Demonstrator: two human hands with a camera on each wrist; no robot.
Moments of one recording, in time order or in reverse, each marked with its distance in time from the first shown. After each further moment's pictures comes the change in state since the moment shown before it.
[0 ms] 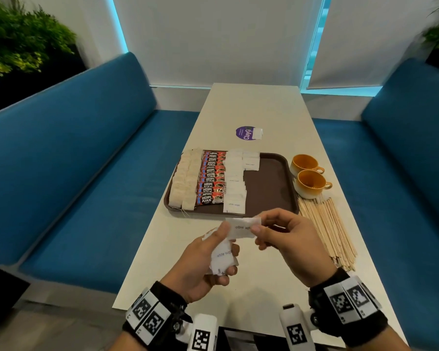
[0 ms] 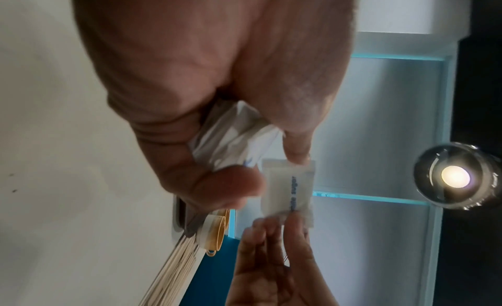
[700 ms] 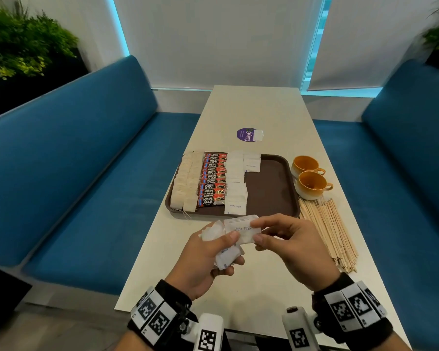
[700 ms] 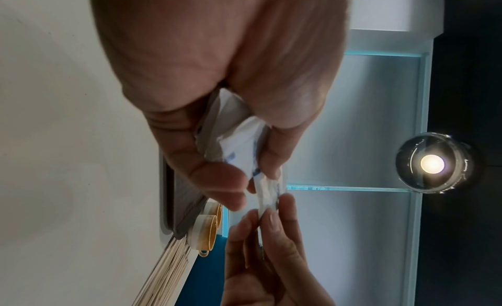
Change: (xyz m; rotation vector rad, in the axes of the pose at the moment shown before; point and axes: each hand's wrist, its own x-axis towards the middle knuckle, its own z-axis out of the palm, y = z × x) left_hand 0.003 0.000 0.005 0.081 0.076 0.236; right_hand -0.004 0.002 -0.003 -0.140 -0.015 -0.095
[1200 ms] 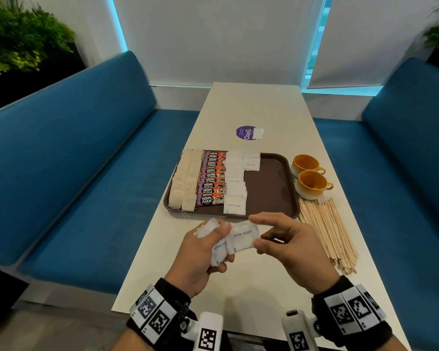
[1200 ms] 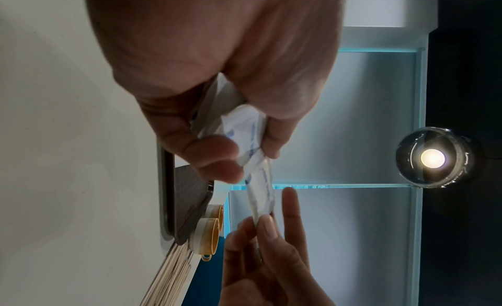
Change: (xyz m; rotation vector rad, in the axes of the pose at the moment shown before) left_hand 0.011 0.001 -0.003 0.020 0.114 -0.009; right_hand 0.001 0.005 0.001 -0.011 -0.008 0.012
